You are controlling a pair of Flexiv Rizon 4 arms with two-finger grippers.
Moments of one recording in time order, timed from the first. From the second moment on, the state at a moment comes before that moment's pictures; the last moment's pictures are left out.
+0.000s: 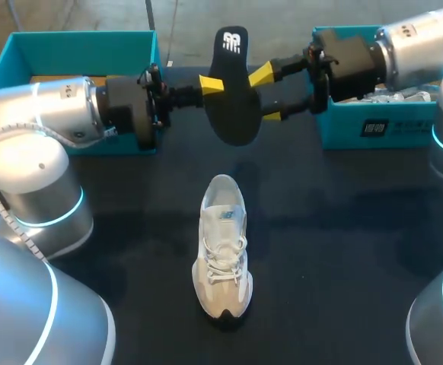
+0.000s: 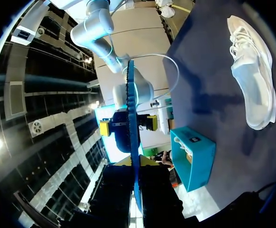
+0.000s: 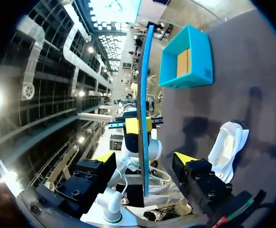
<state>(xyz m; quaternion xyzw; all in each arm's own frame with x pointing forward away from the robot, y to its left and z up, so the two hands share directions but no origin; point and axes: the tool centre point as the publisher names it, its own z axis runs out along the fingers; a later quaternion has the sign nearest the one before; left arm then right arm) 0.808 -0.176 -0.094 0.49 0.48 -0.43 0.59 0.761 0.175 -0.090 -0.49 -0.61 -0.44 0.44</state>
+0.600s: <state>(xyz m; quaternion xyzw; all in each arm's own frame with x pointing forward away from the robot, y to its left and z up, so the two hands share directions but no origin) 0.806 -0.181 -0.088 0.48 0.48 -0.43 0.59 0.765 0.195 -0.094 -0.49 -0.61 -0.42 0.46</state>
